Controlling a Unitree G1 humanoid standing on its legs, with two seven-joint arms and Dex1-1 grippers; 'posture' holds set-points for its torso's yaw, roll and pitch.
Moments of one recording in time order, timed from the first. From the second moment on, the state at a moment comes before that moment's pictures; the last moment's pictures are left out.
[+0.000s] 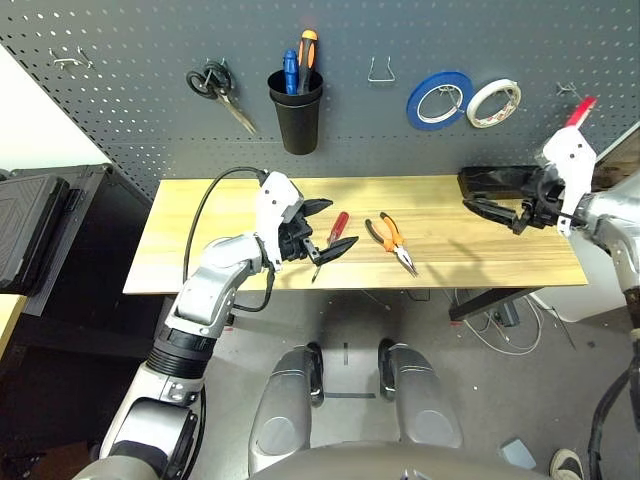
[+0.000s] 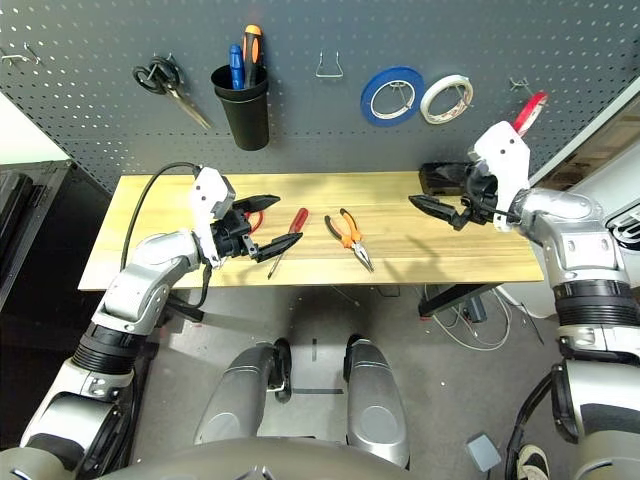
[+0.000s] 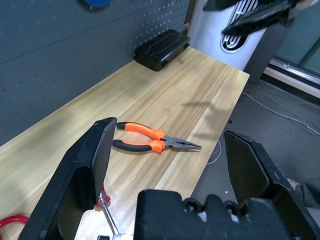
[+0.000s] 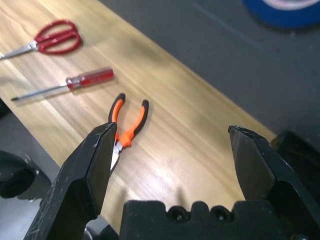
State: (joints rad) left arm -0.35 0.38 -0.19 -0.03 -0.23 0.27 -0.80; right arm -0.49 -0.71 -0.07 0.40 0.22 0.29 0.99
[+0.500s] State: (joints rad) left arm -0.35 0.37 -0.19 -0.02 -0.23 0.21 -0.82; right arm -0.62 -0.43 0.14 0.57 0.03 0.52 0.75
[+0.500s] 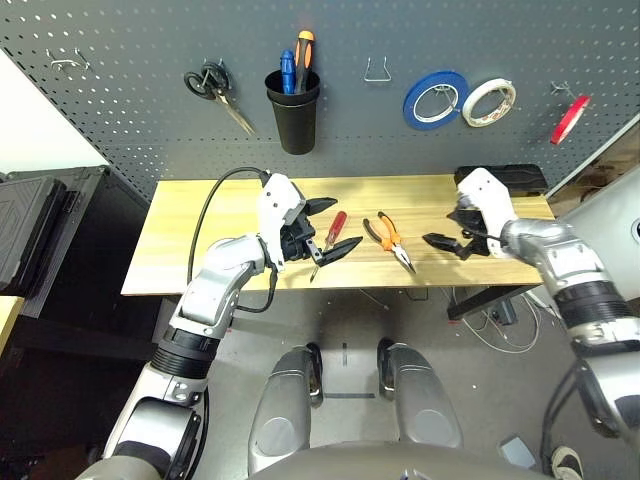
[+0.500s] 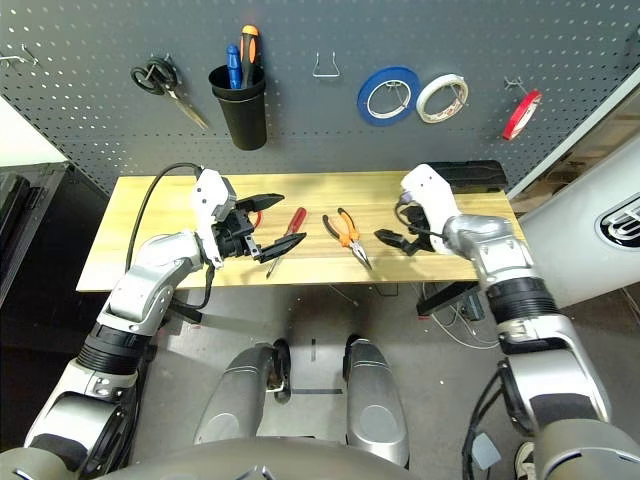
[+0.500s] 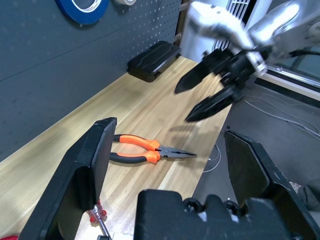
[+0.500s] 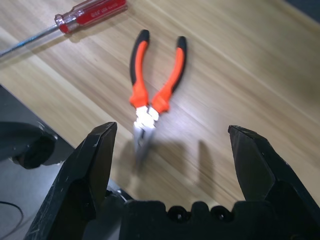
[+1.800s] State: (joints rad) left arm -0.26 0.42 -0.16 -0.18 -0.25 0.28 -0.79; right arm -0.94 -0.13 0.10 1.16 -0.05 0.55 0.36
